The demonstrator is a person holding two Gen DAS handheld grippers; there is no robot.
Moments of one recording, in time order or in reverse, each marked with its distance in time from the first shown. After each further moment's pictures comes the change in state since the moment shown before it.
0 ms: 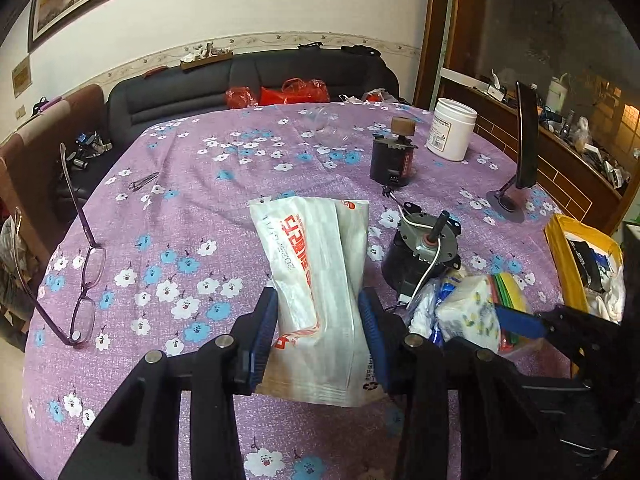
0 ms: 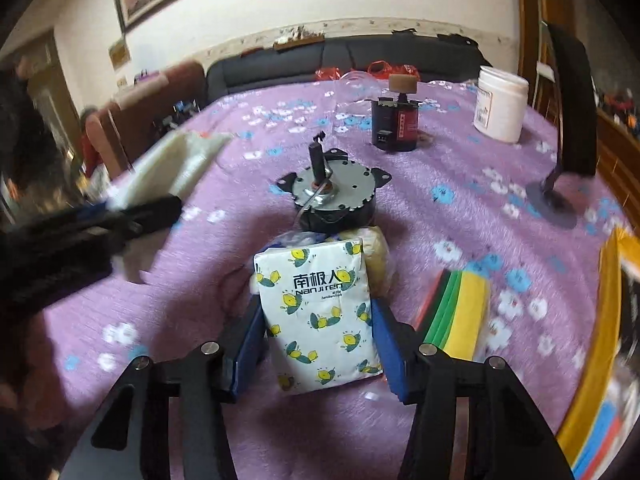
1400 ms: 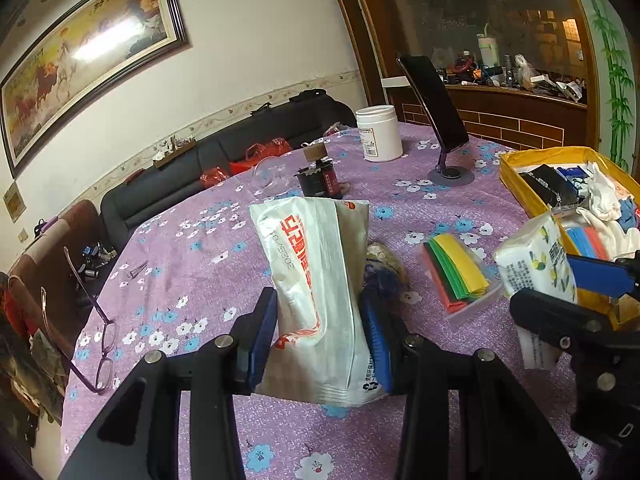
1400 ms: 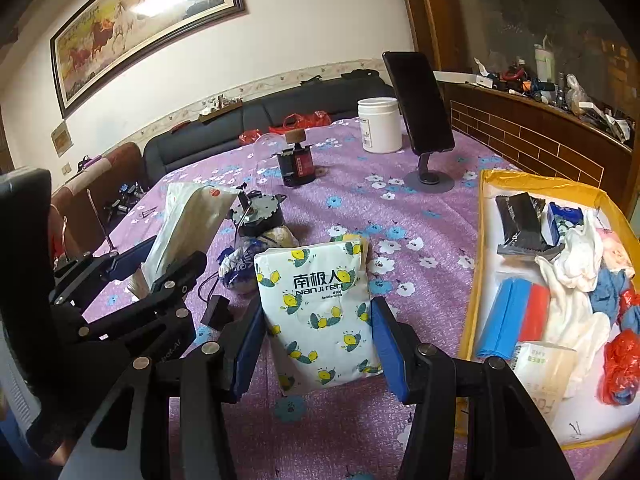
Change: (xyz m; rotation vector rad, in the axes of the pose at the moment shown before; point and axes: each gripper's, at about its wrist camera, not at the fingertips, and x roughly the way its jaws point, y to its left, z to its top) left arm -0.032 -0.093 -0.051 0.345 -0.209 0.076; right arm -0.098 -0.005 -0.062 0.218 -0.218 -0.221
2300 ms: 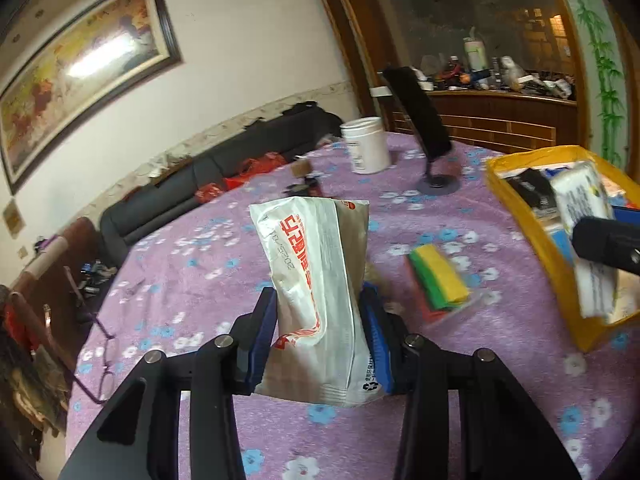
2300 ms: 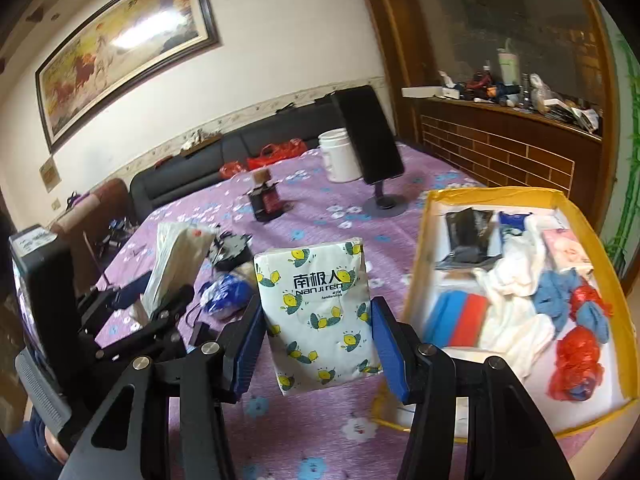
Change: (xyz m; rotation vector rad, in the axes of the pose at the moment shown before) left arm -0.013 -0.016 0.007 0.040 -0.036 -0.030; right arm -0.052 -0.044 0.009 0.094 -0.091 -0.044
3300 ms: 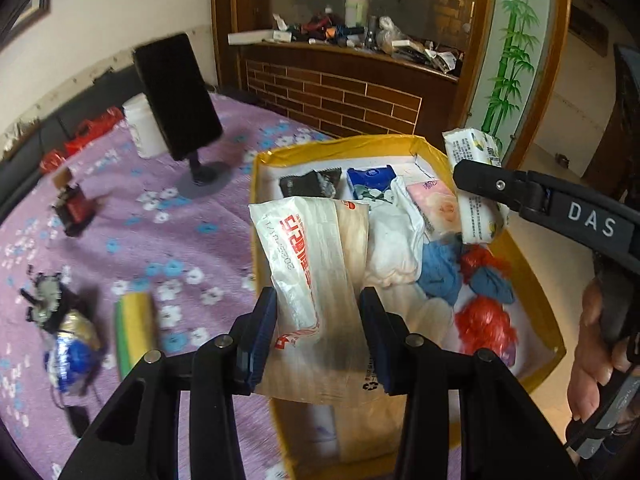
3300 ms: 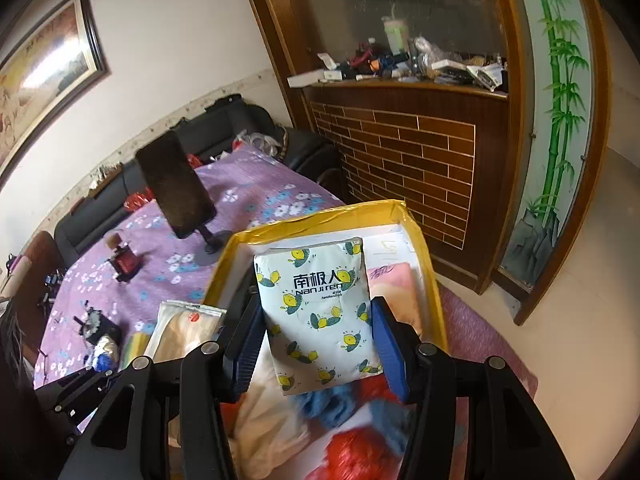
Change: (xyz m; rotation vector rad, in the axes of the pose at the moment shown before) left arm 0.037 -0.177 0.089 0.007 0.261 -0.527; right arm -0.005 -0.199 0.075 0.211 0.077 -0.245
